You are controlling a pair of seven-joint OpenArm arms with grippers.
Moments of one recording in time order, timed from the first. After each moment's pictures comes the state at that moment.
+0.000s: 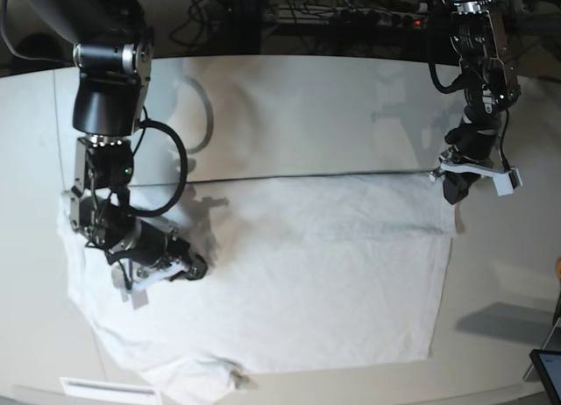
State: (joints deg) left arm 15.2 -18.7 -20.4 95.3 -47.3 -2.7 27.5; right arm 21.9 0.6 11.6 65.2 42.1 10.7 -54.6
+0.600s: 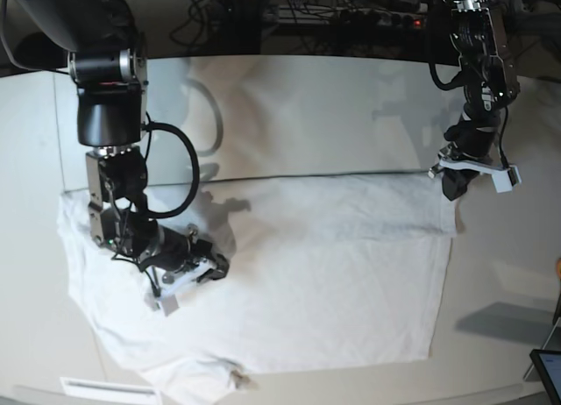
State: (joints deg) left arm 16.0 -18.7 -20.4 95.3 -47.3 -2.7 27.5; right arm 23.9 2.7 -1.2 61.8 42.1 10.7 -50.1
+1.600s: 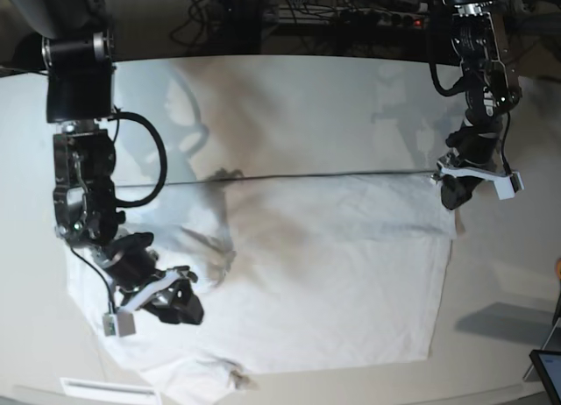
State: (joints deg) left arm 14.4 -19.0 -20.4 95.5 -47.3 -3.0 27.4; right arm 17.1 11.4 -3.7 82.6 42.9 14.4 -33.9
